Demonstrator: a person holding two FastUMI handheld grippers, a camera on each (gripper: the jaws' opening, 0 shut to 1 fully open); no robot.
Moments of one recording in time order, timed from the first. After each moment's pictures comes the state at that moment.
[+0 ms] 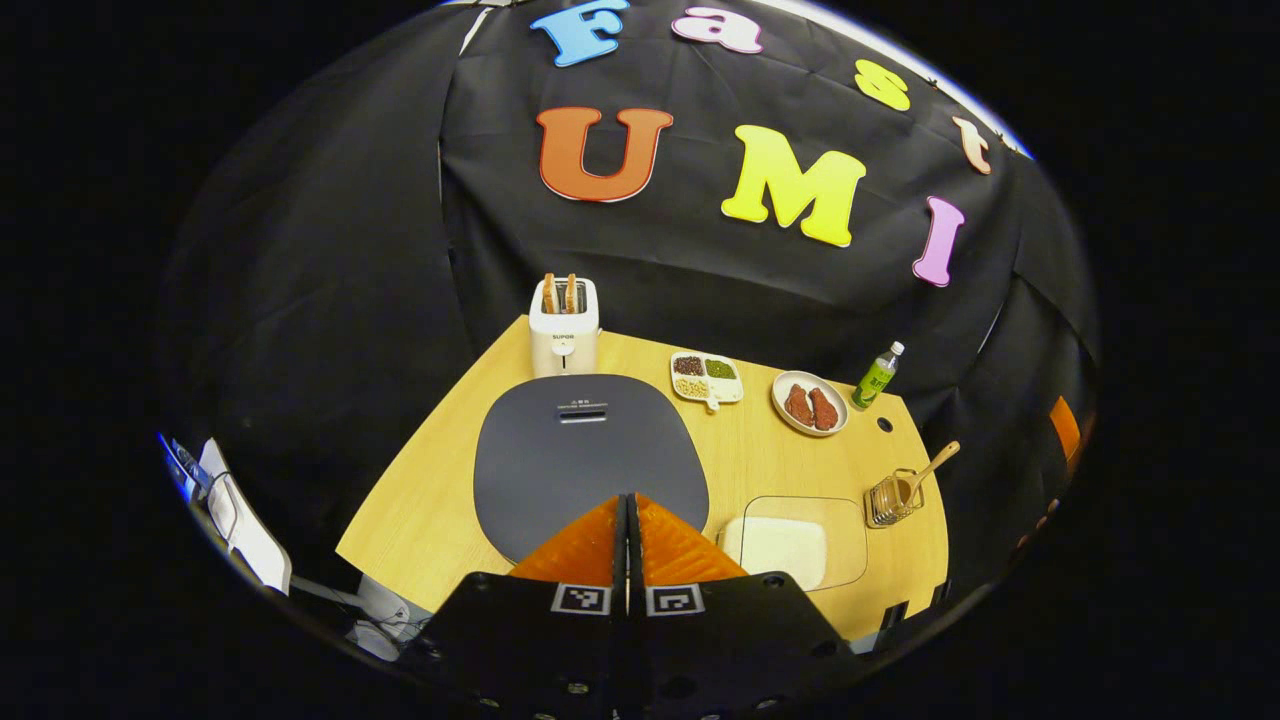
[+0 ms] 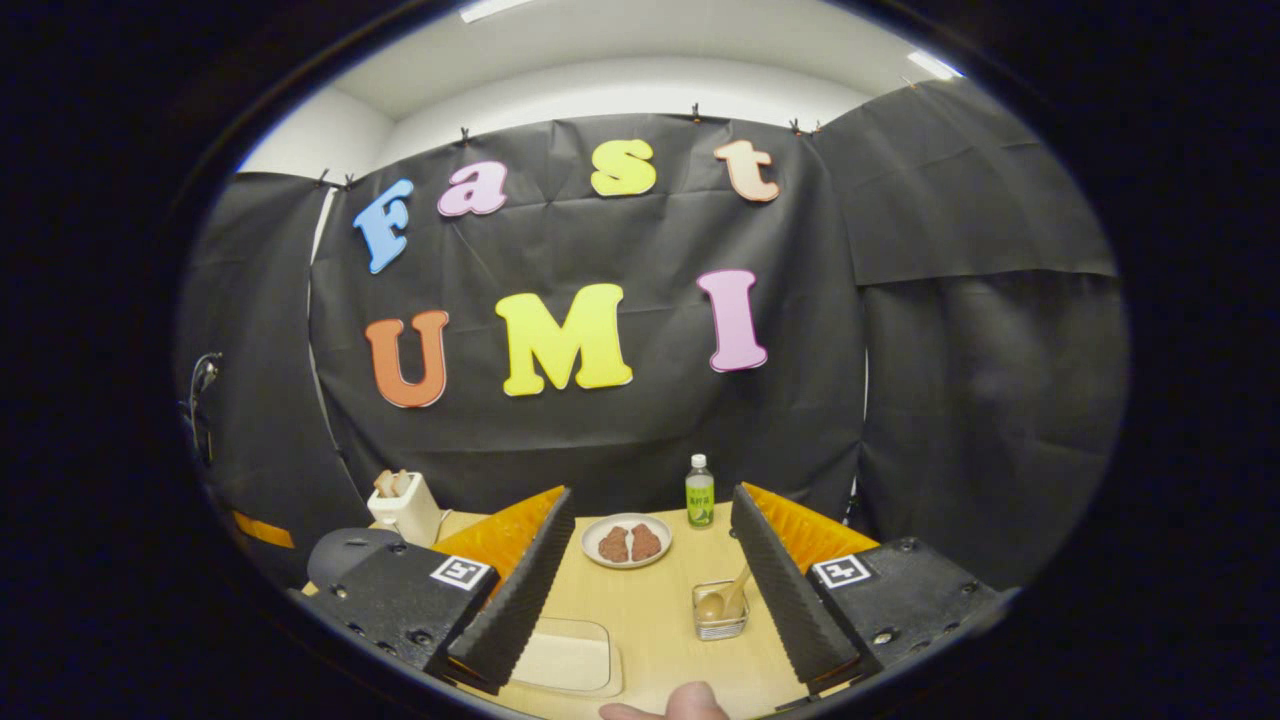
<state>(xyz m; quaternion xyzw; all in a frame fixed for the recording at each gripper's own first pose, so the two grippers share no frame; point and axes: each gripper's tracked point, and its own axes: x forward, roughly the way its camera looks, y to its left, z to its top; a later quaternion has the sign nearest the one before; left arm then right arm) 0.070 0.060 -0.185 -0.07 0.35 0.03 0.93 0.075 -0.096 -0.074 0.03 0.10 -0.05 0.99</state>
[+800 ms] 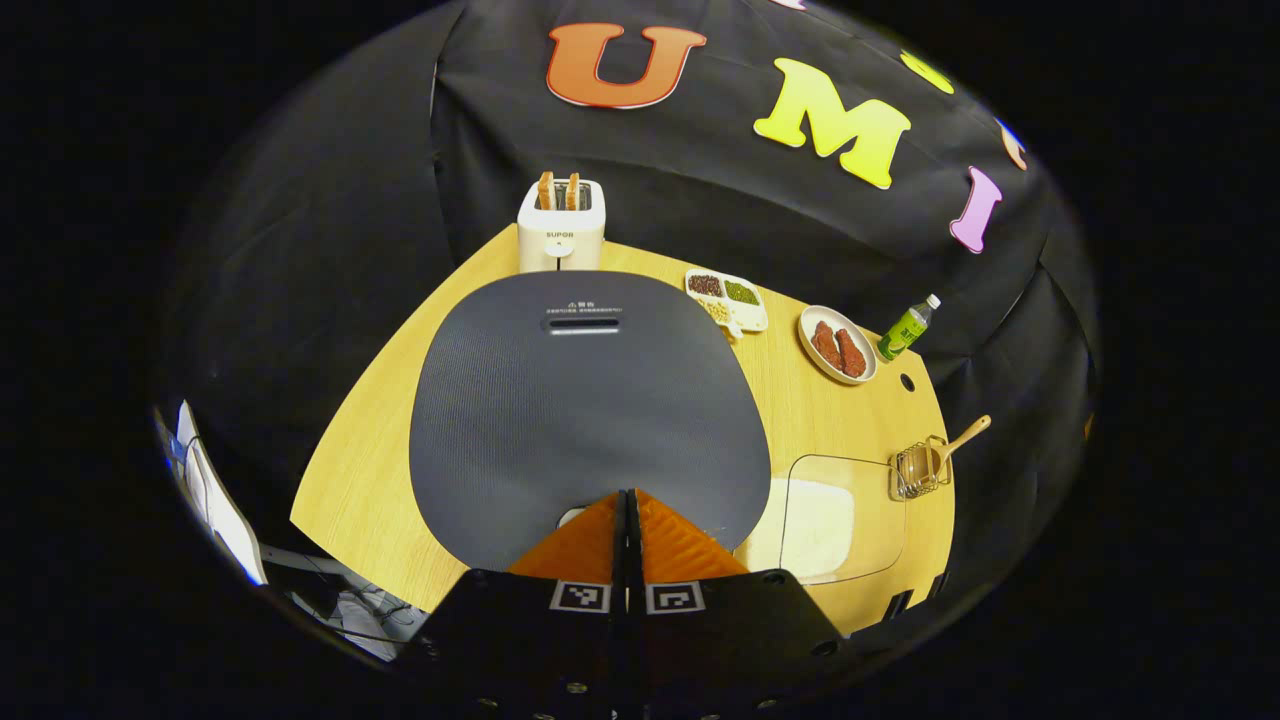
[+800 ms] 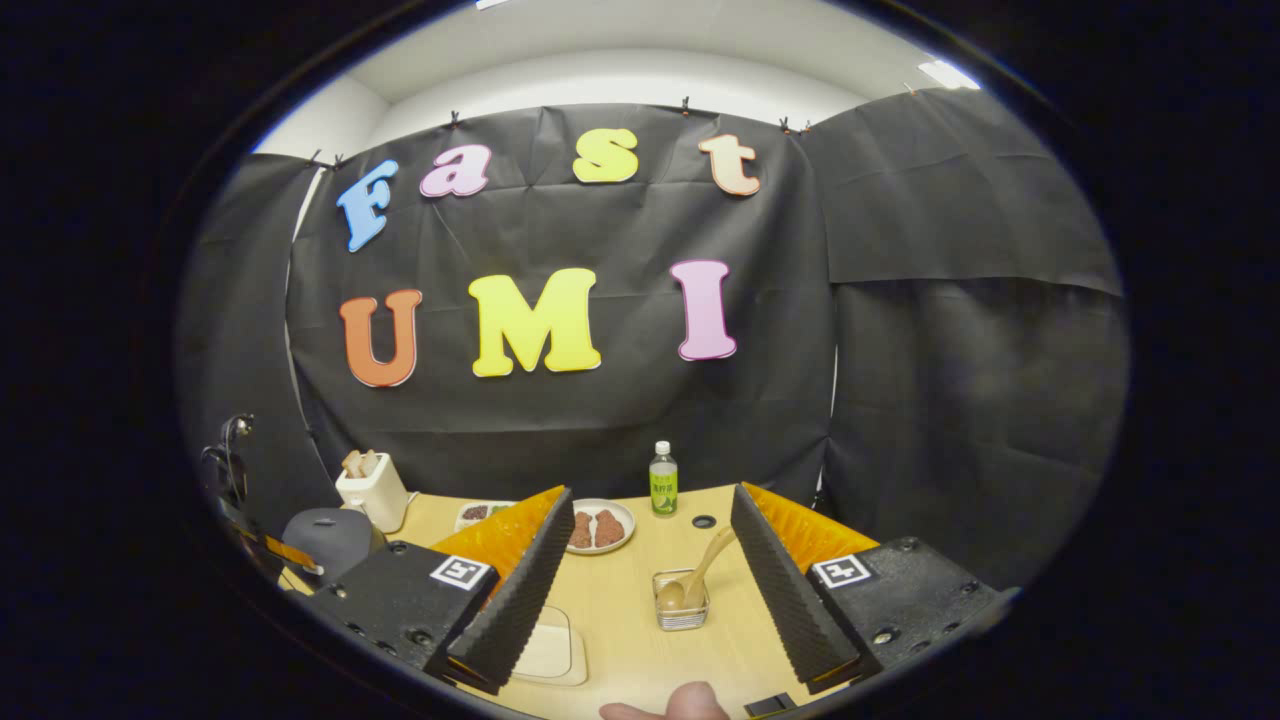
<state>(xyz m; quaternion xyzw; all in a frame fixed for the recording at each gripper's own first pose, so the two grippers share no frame) 0.083 0.070 -0.275 -0.11 0.43 0.02 0.89 0.060 -0.119 -0.083 0.00 0.12 -0.08 0.99</state>
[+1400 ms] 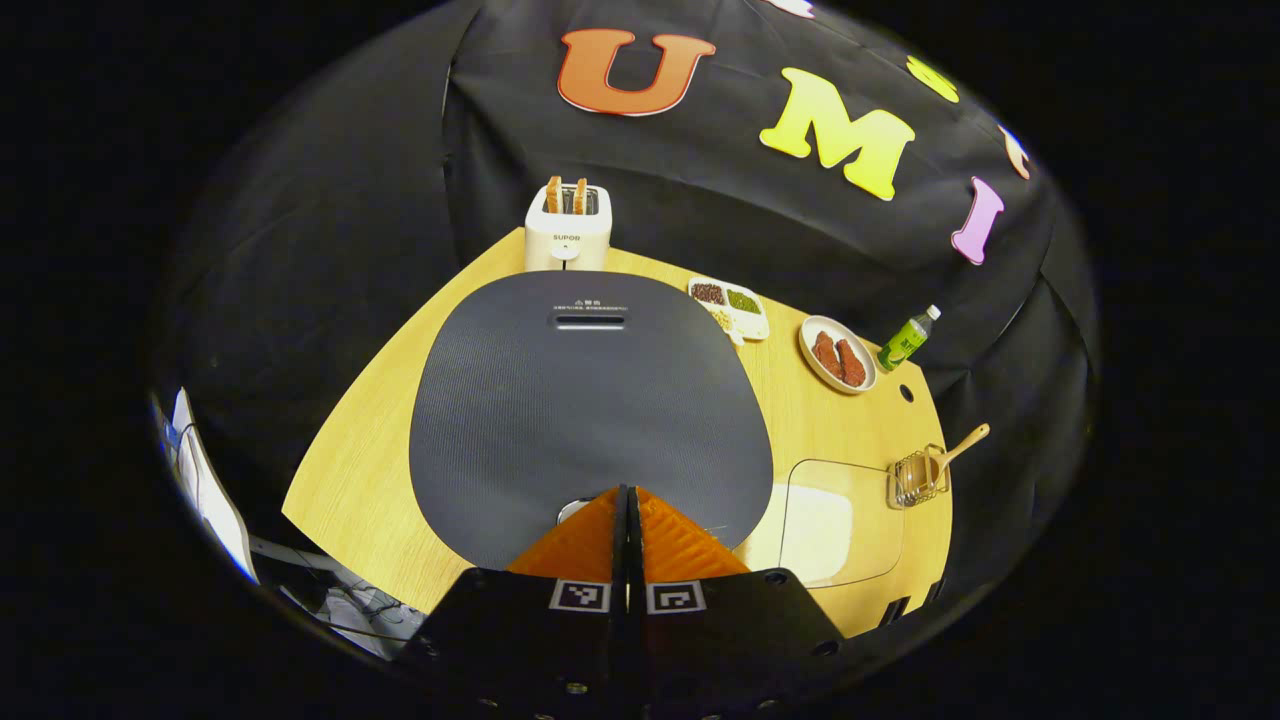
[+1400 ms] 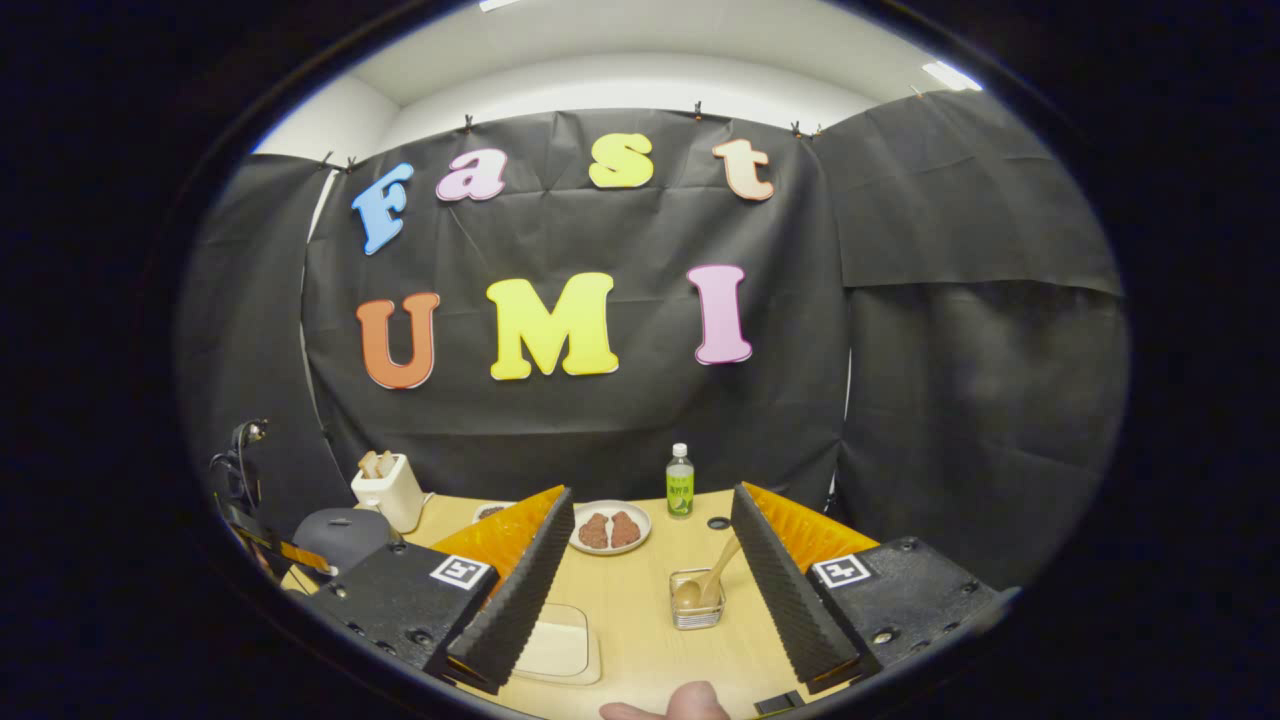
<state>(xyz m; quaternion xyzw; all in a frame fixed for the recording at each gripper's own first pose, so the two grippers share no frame) 0.081 0.072 -0.272 -0.12 0.41 0.03 0.90 0.052 -0.101 -0.070 0.00 0.11 -0.06 0.99</state>
